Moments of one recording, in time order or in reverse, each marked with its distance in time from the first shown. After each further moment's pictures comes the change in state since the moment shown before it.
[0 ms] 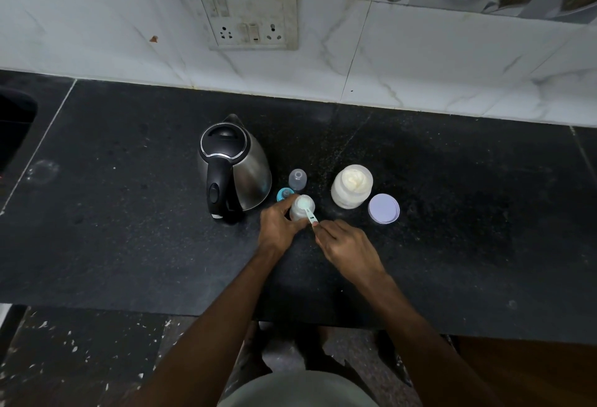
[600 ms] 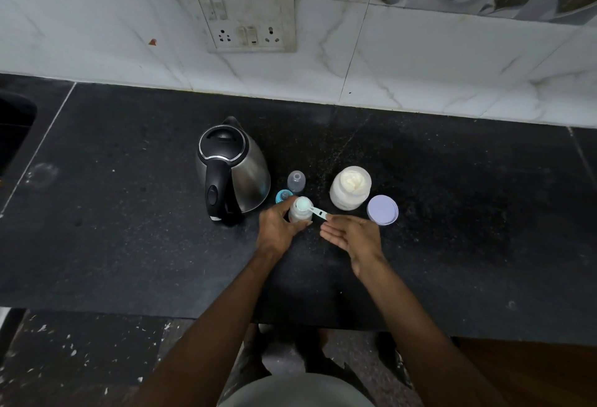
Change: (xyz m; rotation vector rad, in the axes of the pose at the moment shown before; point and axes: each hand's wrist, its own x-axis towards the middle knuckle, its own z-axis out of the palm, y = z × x) left_hand 0.001 -0.003 0.002 0.040 0.005 0.032; right_hand 0.029 0.001 -0.026 1.562 0.129 1.565
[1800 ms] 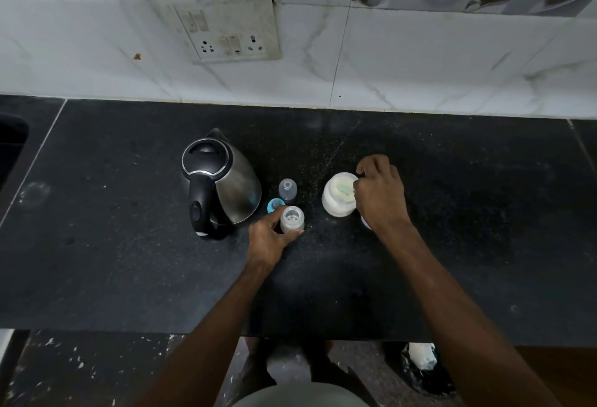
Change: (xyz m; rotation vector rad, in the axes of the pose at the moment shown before) left_hand 0.003 -0.010 0.006 -0.048 0.005 -0.094; right_hand 0.054 -0.086 -0.033 -1.826 0.247 -1.163
